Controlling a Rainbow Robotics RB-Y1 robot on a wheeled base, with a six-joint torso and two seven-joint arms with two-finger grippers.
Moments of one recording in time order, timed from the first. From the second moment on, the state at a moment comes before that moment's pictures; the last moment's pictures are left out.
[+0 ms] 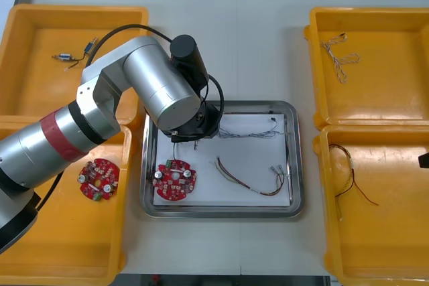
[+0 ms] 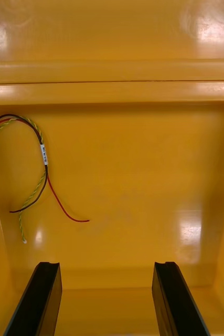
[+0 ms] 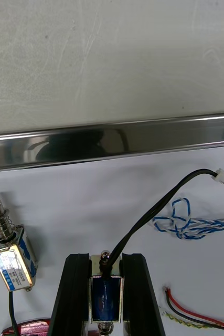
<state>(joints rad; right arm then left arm) -0.05 -0.81 -0.35 -2.31 -0.90 1.92 1.21 -0.83 0.49 -0.74 -1.65 0.67 1.48 -0.63</state>
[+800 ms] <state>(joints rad) -0.05 -0.81 -0.42 -2.31 -0.96 1.92 1.17 -0.83 0.49 -0.75 -1.63 0.66 1.45 -0.63</state>
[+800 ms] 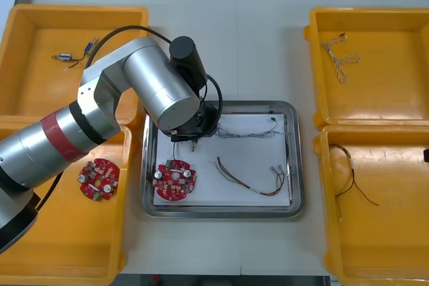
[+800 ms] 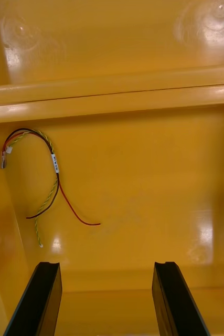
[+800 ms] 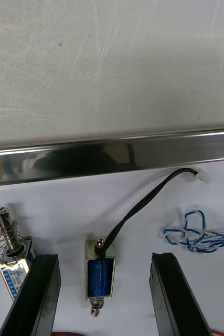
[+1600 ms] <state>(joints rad) -0.12 -0.85 -0.36 -2.35 -1.12 1.92 1.17 -0.84 0.64 -0.47 -1.87 0.91 1.84 -0.63</state>
